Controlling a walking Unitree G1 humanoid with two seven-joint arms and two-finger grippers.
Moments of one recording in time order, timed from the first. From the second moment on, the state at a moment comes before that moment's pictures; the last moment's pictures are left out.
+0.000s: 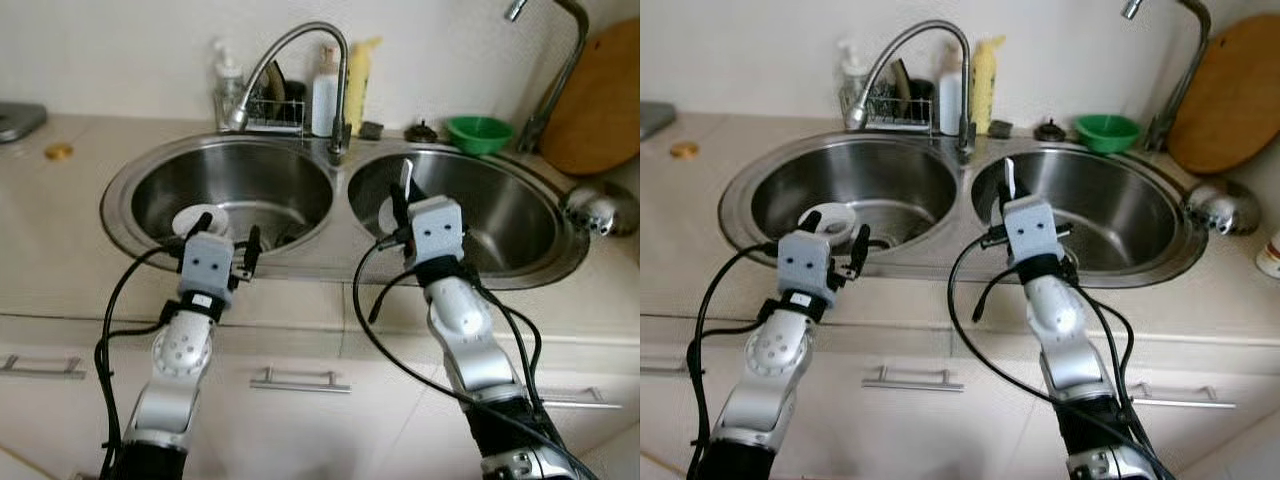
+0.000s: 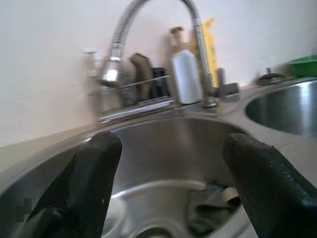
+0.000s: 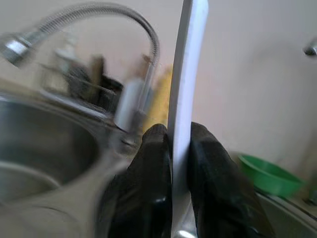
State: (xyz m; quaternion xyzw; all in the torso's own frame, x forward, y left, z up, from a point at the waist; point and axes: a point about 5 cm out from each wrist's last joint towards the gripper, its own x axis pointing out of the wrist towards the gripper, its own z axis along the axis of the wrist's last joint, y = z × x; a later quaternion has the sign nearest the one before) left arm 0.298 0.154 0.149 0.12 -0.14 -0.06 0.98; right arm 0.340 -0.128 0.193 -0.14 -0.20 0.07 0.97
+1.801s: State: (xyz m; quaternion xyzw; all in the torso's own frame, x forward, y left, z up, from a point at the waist) left arm 0.295 0.137 0.159 0.09 -0.18 -0.08 0.98; right arm 0.361 -0.157 0.231 0.10 -0.21 0.03 0.97
